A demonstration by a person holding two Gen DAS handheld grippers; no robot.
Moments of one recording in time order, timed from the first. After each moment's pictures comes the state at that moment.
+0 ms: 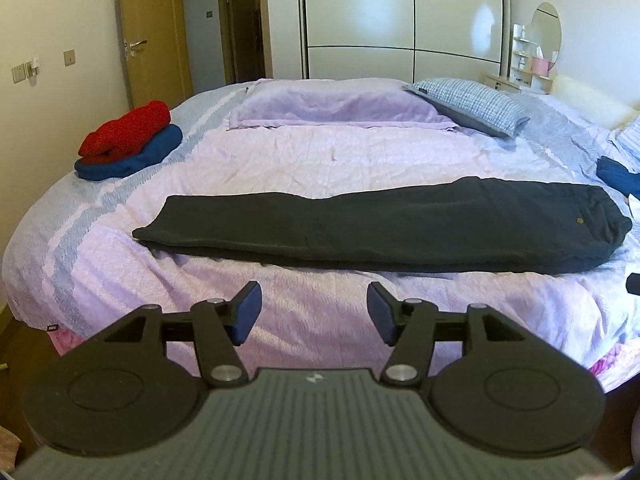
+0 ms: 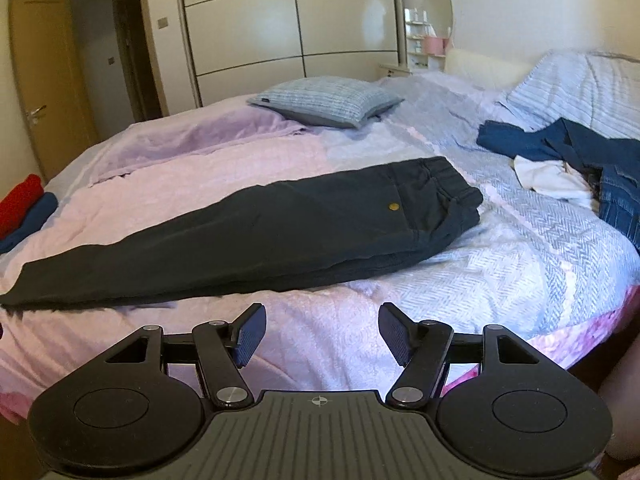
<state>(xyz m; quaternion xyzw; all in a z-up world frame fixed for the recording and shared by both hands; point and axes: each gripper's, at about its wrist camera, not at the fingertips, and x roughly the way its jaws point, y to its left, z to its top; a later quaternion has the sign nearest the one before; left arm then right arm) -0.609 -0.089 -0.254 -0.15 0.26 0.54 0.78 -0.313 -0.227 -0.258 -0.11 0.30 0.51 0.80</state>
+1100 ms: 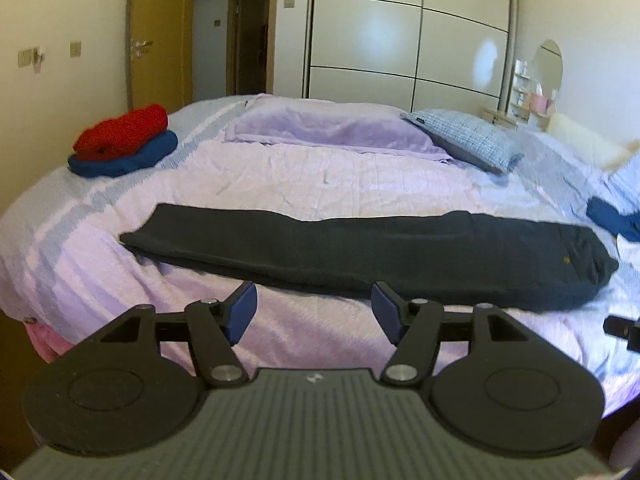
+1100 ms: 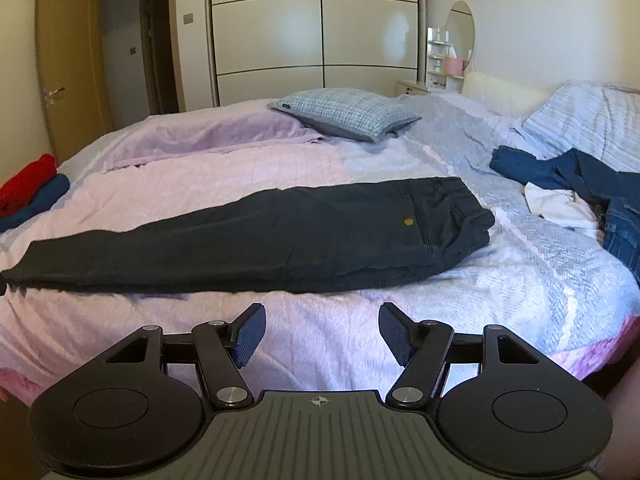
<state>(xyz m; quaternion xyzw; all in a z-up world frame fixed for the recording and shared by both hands) -0.610 -0.075 -0.251 -0.18 0.20 0.54 0.80 -0.317 -0.224 -0.263 -0.13 0.27 0.53 0.79</state>
